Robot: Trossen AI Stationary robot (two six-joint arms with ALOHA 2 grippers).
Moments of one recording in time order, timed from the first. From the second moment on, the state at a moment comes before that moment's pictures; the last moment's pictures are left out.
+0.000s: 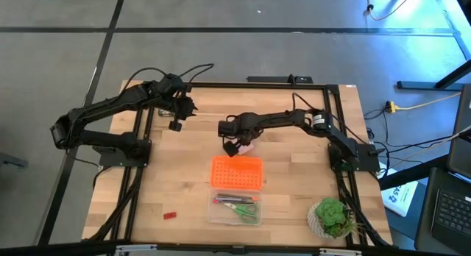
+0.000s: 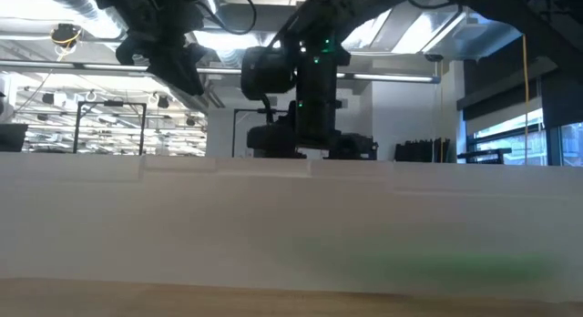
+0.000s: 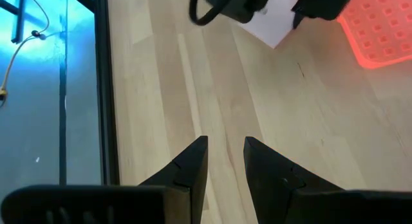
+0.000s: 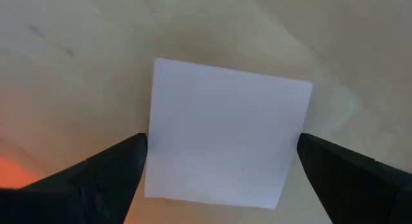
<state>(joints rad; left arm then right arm) 0.56 1.08 0.93 -0.73 0.18 0.79 -0.09 2.28 1.81 -1.03 0.04 0.80</state>
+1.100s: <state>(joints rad) 0.56 1.08 0.93 -0.72 0.18 0.79 -0.15 2.32 1.81 -1.00 -0.10 0.69</state>
